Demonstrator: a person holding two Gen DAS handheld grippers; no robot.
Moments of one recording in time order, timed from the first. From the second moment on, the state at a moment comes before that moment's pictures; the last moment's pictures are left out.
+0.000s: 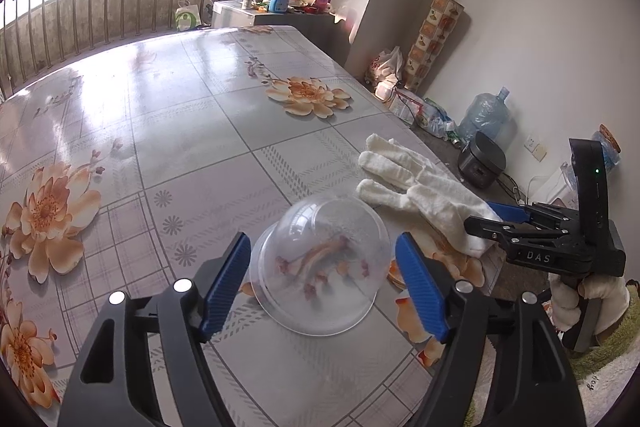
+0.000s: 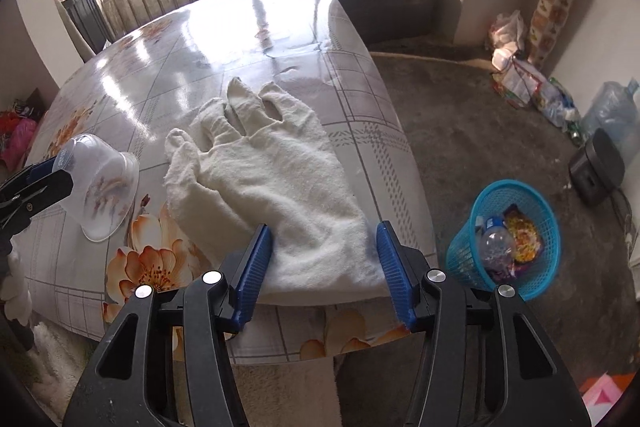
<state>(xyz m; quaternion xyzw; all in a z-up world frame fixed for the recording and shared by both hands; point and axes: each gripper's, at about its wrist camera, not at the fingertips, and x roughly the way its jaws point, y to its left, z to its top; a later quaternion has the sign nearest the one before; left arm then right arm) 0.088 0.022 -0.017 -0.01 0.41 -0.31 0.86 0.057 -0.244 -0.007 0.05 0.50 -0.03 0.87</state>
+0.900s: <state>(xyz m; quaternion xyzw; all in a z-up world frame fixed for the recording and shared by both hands) 0.104 -0.018 -0.034 0.06 0.45 -0.27 0.85 0.097 -0.225 -0.016 0.02 0.49 0.05 0.87</state>
